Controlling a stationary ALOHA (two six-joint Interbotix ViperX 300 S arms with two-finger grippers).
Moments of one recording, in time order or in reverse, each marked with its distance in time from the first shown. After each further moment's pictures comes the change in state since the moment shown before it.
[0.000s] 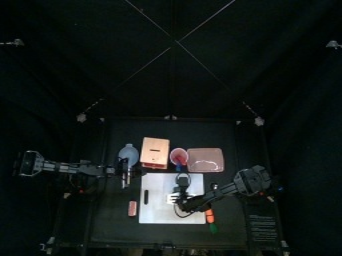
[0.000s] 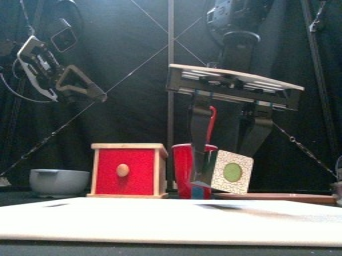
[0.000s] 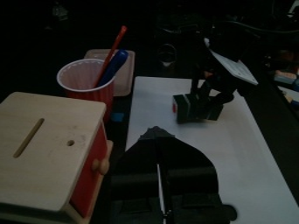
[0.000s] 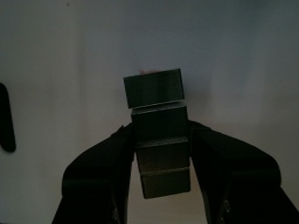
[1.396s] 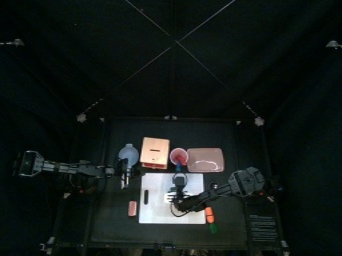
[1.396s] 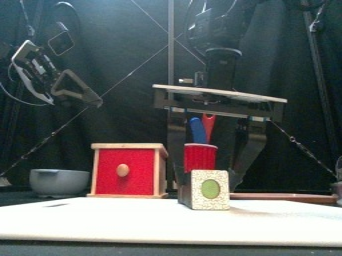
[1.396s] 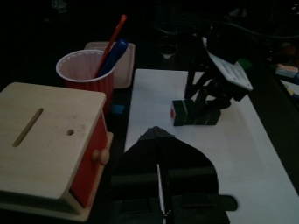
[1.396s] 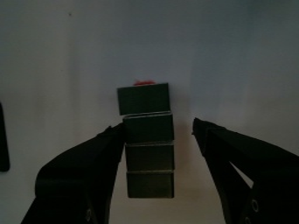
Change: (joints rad) left arm 0.002 -0.008 0.020 0.000 0.005 0.003; right arm -0.005 0.046 -0.040 -0.023 0.021 -0.031
